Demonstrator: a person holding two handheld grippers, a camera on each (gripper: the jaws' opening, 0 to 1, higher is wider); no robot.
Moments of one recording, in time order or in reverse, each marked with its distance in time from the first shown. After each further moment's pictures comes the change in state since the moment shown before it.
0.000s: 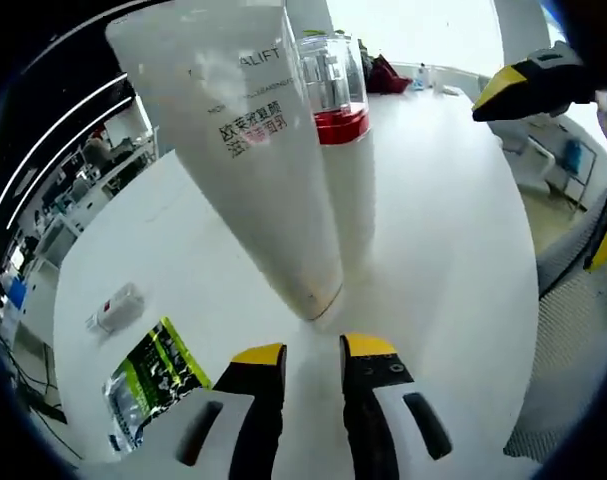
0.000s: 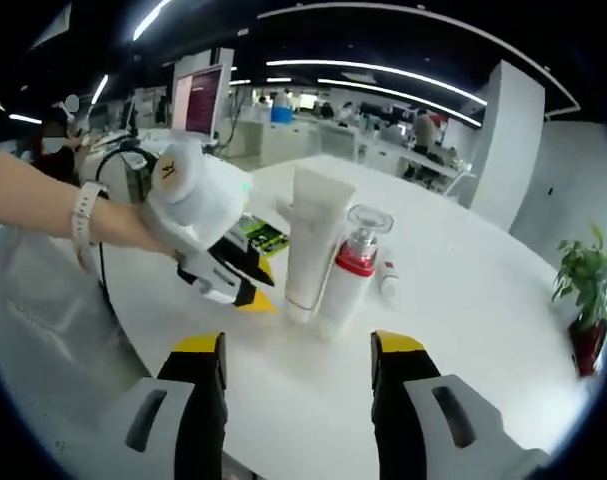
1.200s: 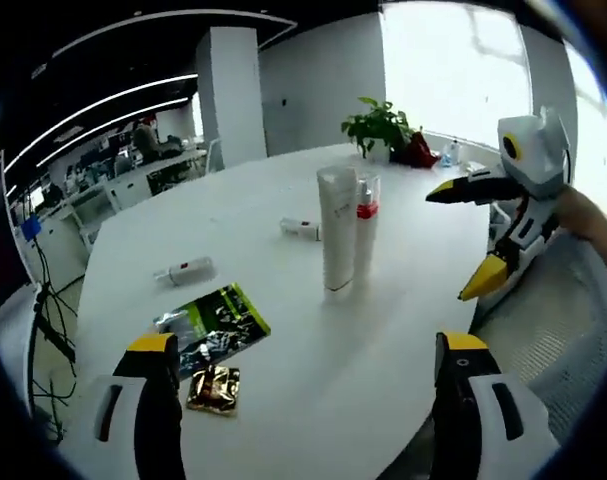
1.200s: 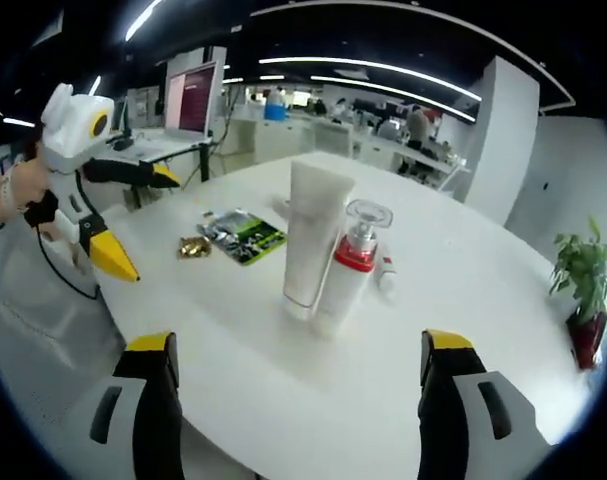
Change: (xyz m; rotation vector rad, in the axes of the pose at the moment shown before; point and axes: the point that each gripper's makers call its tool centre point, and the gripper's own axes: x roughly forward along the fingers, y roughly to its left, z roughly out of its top) left arm -0.147 0.014 -0.019 -0.285 -0.208 0.075; right arm 0.003 0.002 -0.003 0.007 0.017 -0.024
